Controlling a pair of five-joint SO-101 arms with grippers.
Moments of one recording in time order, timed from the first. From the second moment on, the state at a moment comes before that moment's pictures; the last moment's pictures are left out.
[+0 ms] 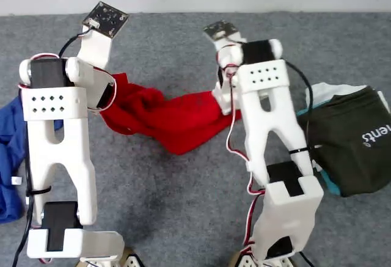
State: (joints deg) left arm -5.8 -2.2 -16.5 99.8 -22.9; right arm -16.4 18.8 -29.2 100.3 14.3
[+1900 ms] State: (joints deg) left arm 4.6 -22.1 -14.9 96.7 -16.5; right arm -4.2 22.5 -23.7 56.9 0.4
